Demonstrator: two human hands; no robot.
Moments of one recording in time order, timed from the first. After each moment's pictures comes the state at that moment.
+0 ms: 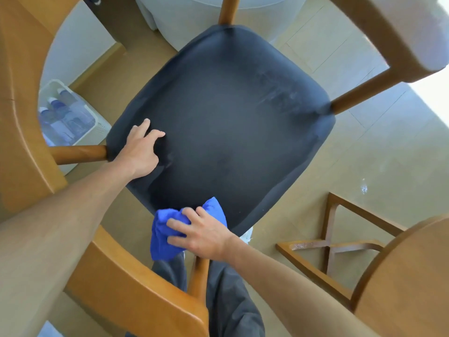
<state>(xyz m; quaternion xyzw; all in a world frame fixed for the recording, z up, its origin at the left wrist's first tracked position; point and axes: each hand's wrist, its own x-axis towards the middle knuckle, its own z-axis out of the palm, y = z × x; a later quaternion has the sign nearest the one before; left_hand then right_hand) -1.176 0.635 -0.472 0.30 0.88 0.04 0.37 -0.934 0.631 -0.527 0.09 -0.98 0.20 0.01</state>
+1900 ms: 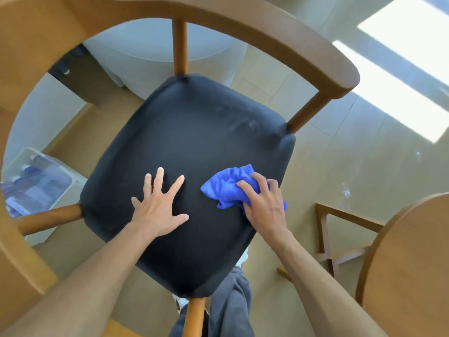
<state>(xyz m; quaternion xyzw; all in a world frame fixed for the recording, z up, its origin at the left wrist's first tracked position) -1.107 0.664 -0.478 0.46 0.81 -0.12 0.34 -0.881 0.773 -0.512 -0.43 -0.89 0.12 0.08</state>
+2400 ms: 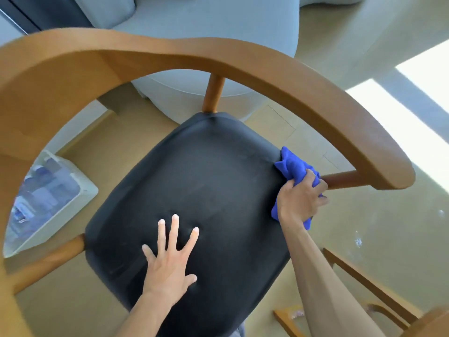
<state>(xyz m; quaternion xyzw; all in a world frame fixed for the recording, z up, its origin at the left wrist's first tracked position) -1.094 0.668 -0.492 0.46 0.82 -0.13 0.32 -0.976 0.924 -0.512 -0.78 -0.61 0.13 0.05</state>
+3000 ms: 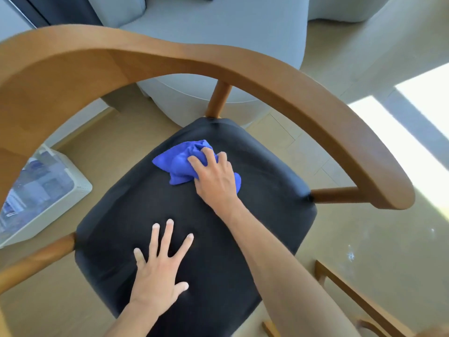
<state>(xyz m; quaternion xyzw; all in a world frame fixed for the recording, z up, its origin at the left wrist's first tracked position) -1.096 0.659 -0.498 0.47 0.82 -0.11 0.31 -1.097 0.883 -0.512 -0.29 -0.95 0.11 0.02</state>
